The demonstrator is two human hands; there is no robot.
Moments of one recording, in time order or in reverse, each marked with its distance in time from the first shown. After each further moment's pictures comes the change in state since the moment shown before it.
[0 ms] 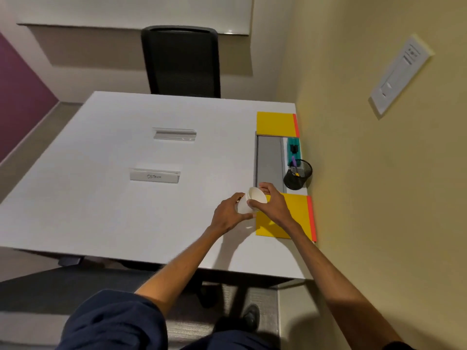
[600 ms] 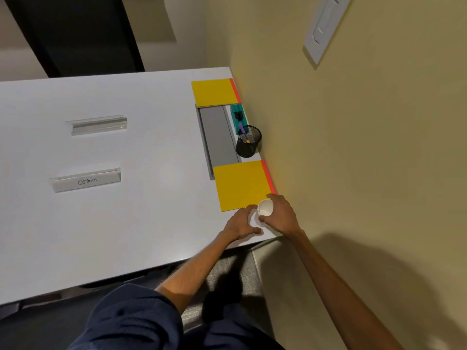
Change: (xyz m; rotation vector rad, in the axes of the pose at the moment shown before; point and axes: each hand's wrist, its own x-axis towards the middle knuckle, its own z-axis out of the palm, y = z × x) left_hand -0.024 0.003 0.147 0.109 -0.593 0.076; right_hand -0.104 0.100 -0.052 -0.471 0.185 0.347
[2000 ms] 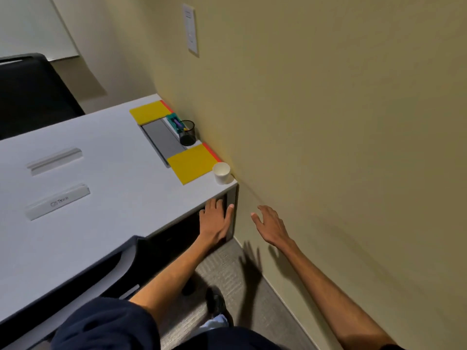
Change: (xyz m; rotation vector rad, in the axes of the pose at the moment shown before) left_hand -0.226 0.014 0.092 0.579 0.356 0.279; right_hand -0.310 0.069 0.050 0.122 0.203 0.229
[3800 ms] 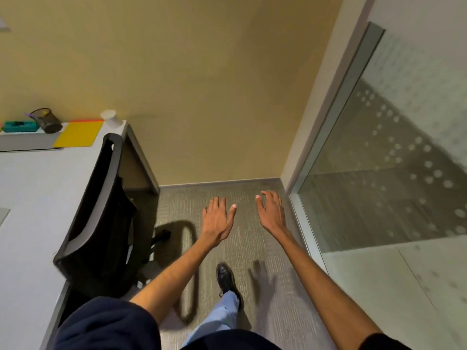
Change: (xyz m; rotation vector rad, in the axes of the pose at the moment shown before) left_hand -0.515 -0.273 -0.093 0.012 -0.494 0.987; right_hand -0.626 -0.215 0.353 0.242 0.932 0.788
